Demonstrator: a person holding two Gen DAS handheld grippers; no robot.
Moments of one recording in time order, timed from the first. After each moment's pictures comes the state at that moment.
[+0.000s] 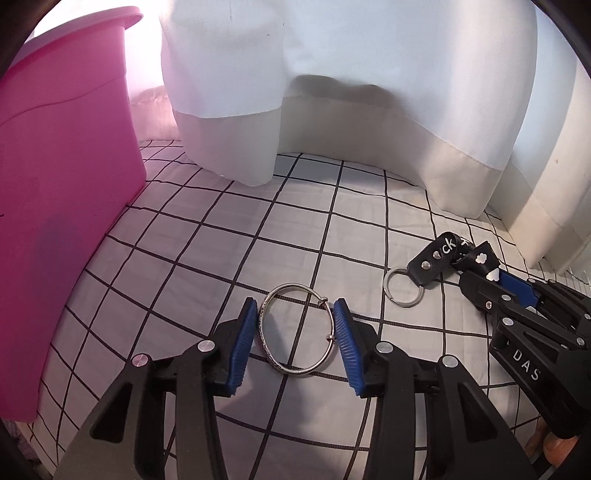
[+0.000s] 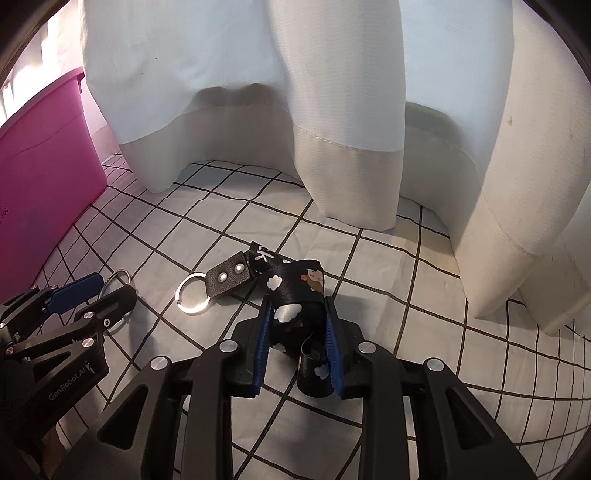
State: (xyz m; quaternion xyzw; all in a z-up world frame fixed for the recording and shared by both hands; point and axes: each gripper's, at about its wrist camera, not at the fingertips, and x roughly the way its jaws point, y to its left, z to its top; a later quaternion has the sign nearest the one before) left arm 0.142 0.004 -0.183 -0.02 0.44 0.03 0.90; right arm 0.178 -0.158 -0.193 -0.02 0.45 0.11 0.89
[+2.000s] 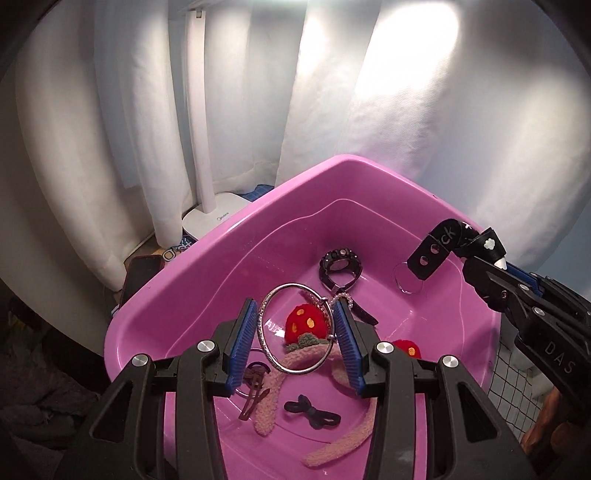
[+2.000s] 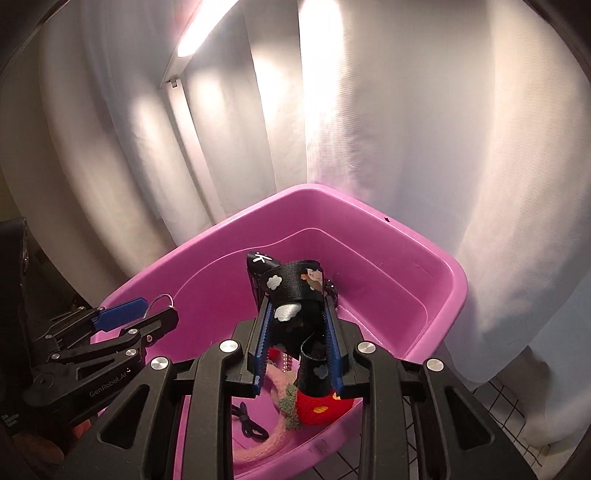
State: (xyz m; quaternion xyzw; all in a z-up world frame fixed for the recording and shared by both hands) left arm 0.078 0.301 0.008 -0.14 0.40 0.21 0.88; right arm 0.201 0.161 0.020 -0.06 0.39 0.37 0.84
